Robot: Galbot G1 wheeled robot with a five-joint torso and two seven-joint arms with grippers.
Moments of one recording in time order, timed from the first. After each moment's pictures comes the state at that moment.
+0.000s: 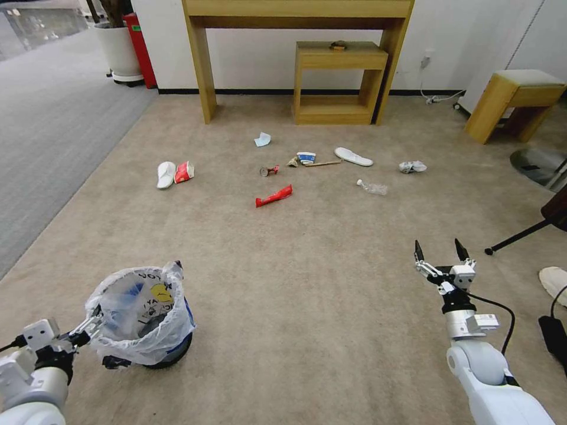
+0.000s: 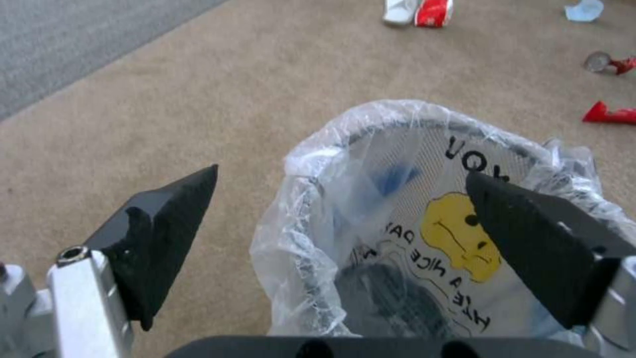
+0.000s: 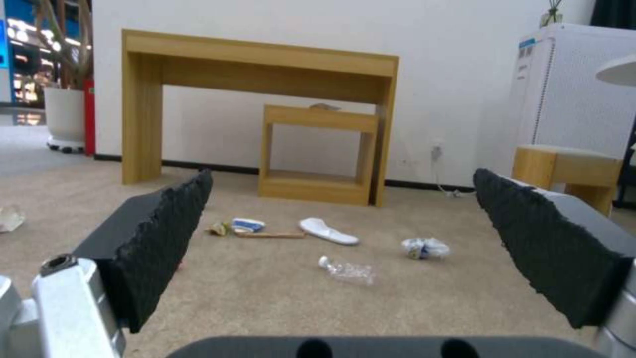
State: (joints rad) left arm 1.73 -1.18 -0.97 -2.13 -0.80 0.38 -0.34; right arm -1.24 1.09 0.55 1.48 0.41 0.55 -0.02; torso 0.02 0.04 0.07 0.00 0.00
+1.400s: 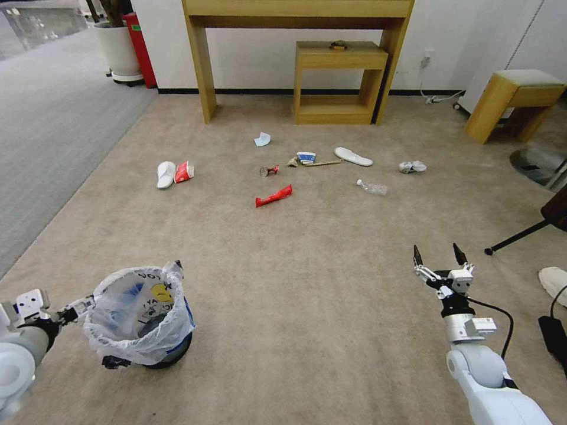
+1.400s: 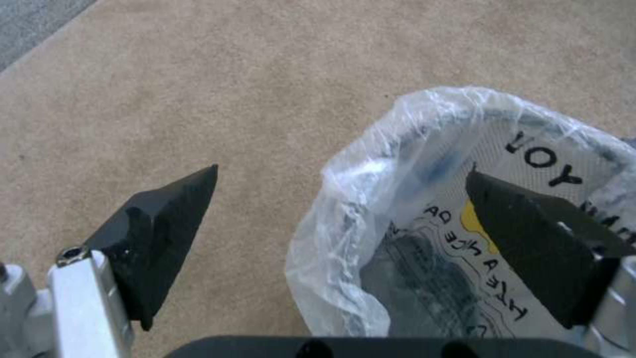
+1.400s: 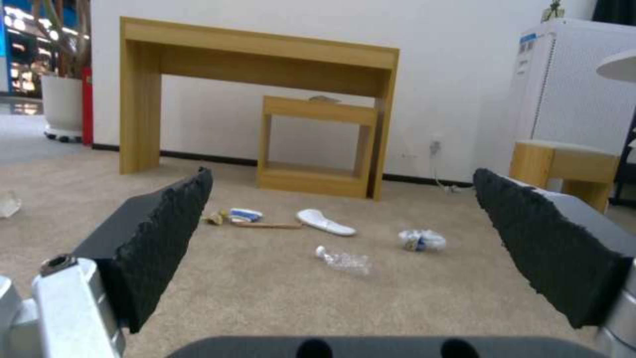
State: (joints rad) left arm 1.66 -0.77 -0.96 -2.00 -1.28 0.52 -0.59; right arm -1.23 1.09 0.55 1.44 0.39 0.57 -0.03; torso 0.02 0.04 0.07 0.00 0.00
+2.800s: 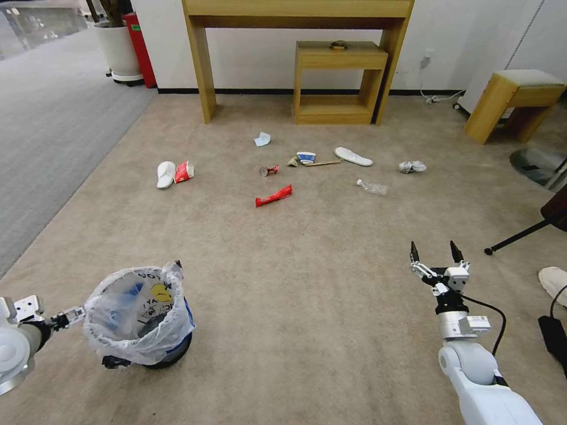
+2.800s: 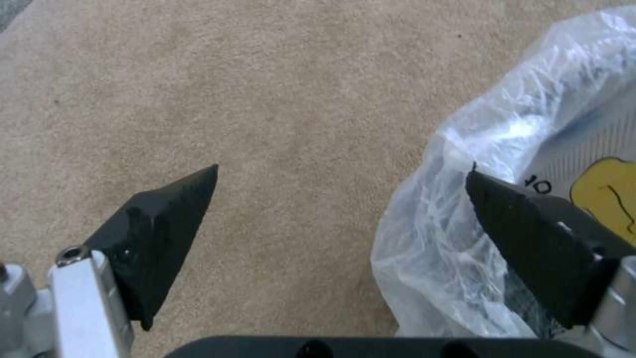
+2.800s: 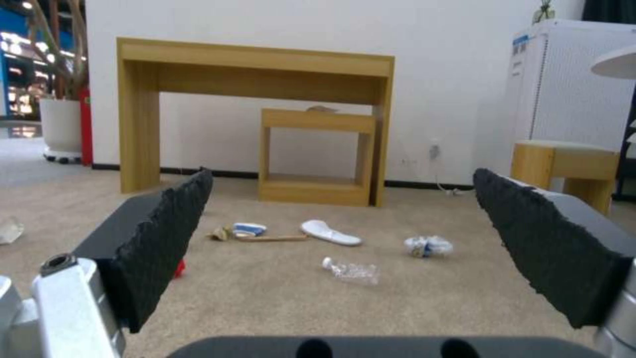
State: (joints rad) left arm 1.58 -0.66 -0.86 -1.82 -1.39 0.57 -0.64; right arm -1.22 1.13 0.55 1.45 0.39 0.57 -0.03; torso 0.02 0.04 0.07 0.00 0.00
